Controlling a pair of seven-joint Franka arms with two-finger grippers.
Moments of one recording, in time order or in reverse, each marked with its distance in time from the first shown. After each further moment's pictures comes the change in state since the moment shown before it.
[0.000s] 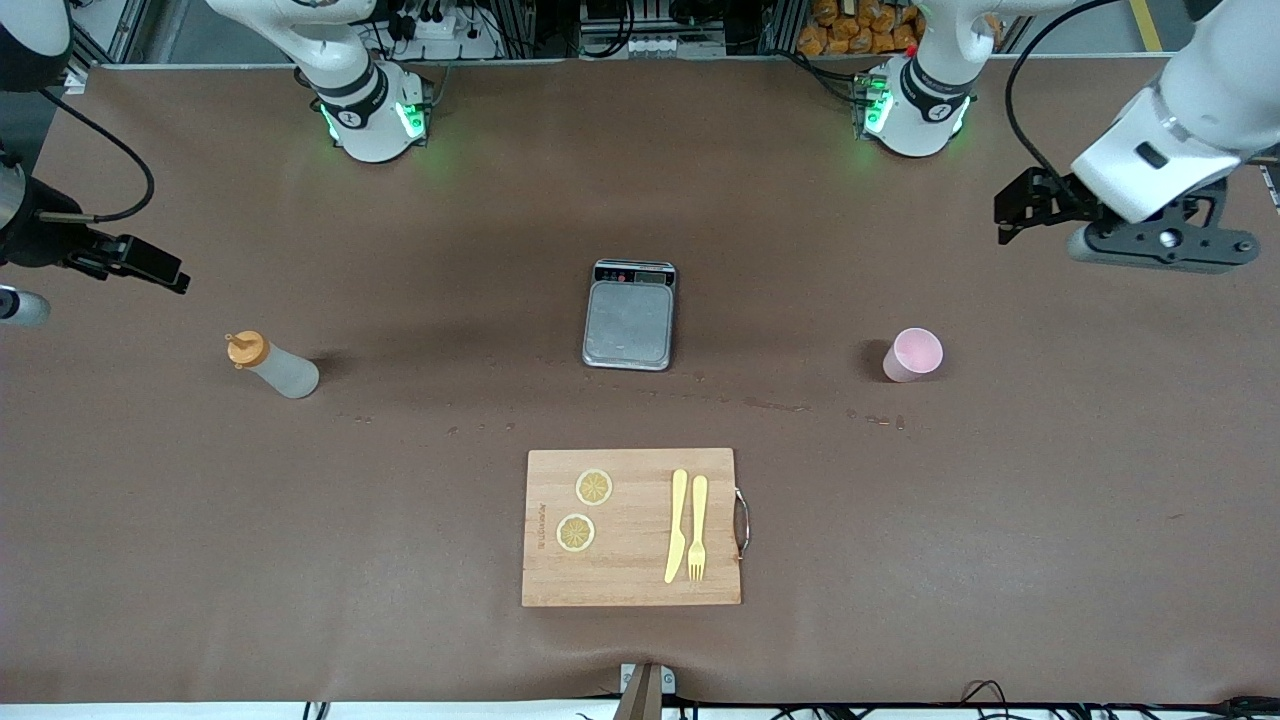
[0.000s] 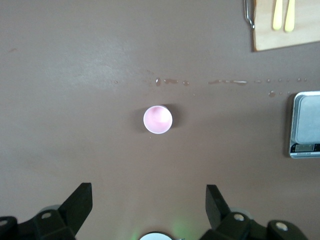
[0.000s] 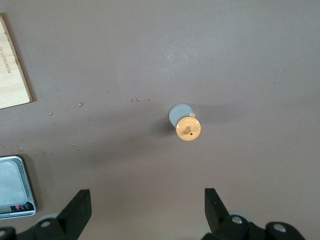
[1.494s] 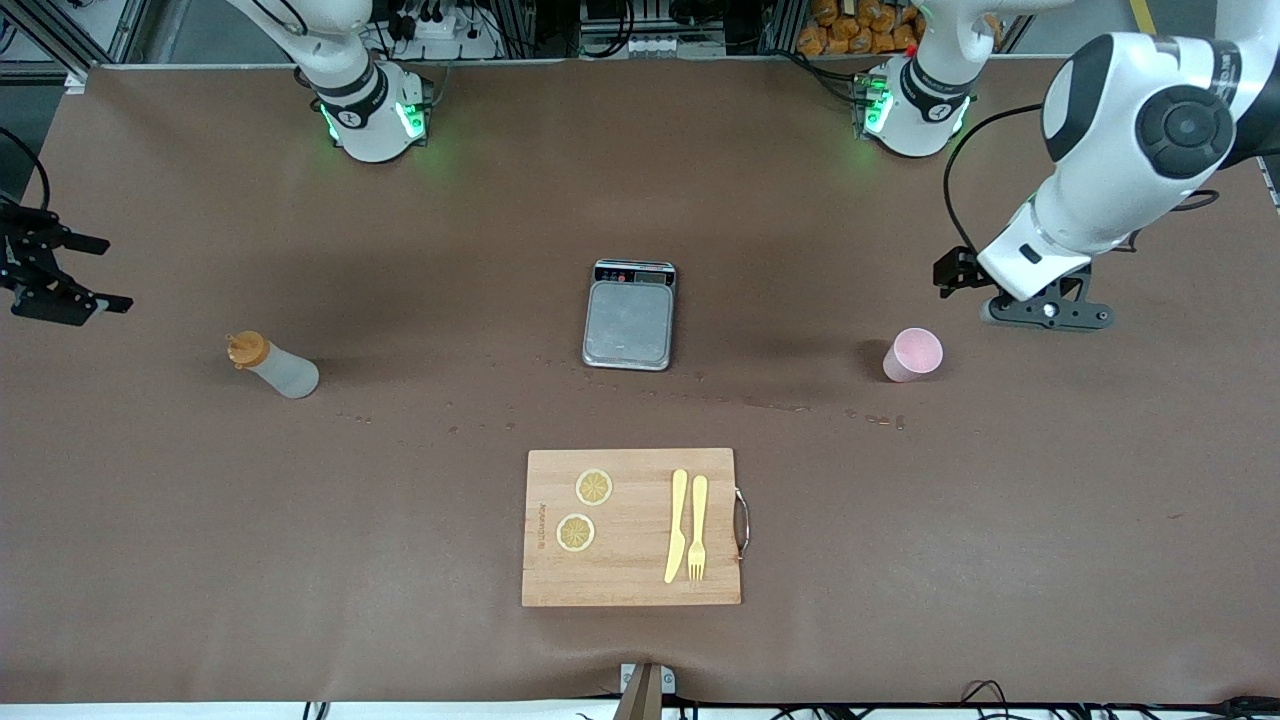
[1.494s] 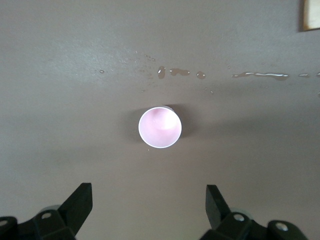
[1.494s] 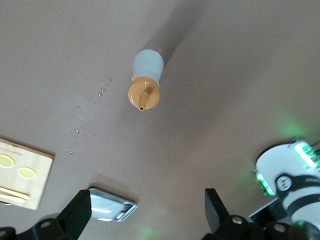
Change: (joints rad) left arm 0.026 -0.060 0.004 -0.526 -0.005 0.467 -0.008; right arm -0.349 0.169 -0.010 -0.006 0.330 -0.145 0.515
